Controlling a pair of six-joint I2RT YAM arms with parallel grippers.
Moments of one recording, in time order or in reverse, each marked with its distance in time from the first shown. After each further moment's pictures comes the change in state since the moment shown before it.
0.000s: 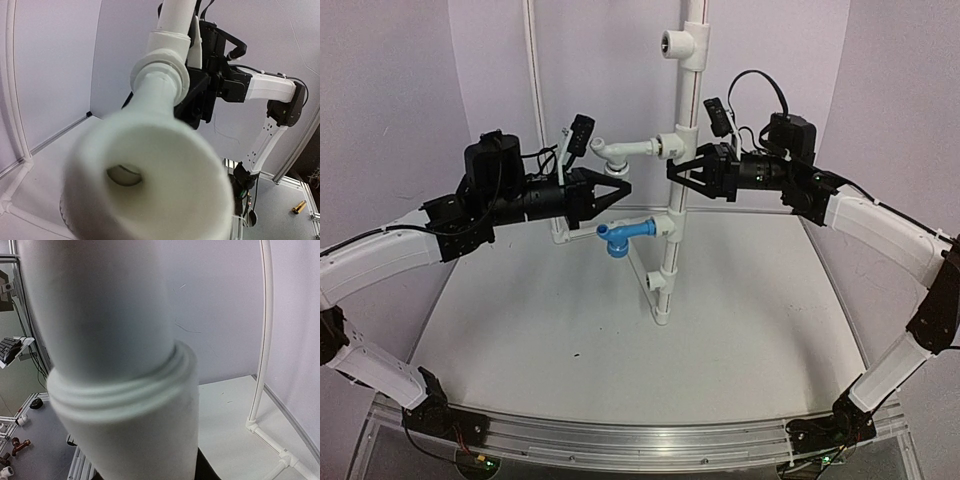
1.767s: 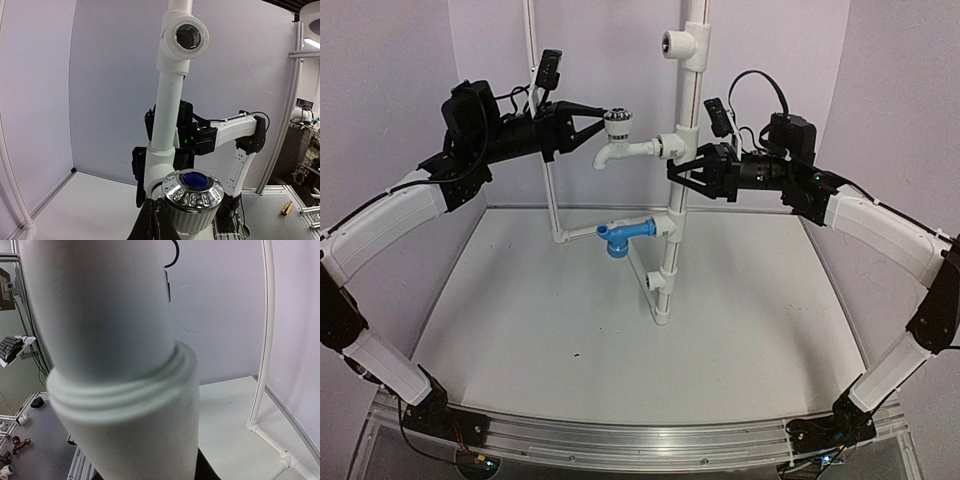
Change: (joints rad) left arm 0.224 0.140 0.275 0.168 0.417 -0.087; right arm -0.009 0.001 -0.001 0.002 -0.011 -0.005
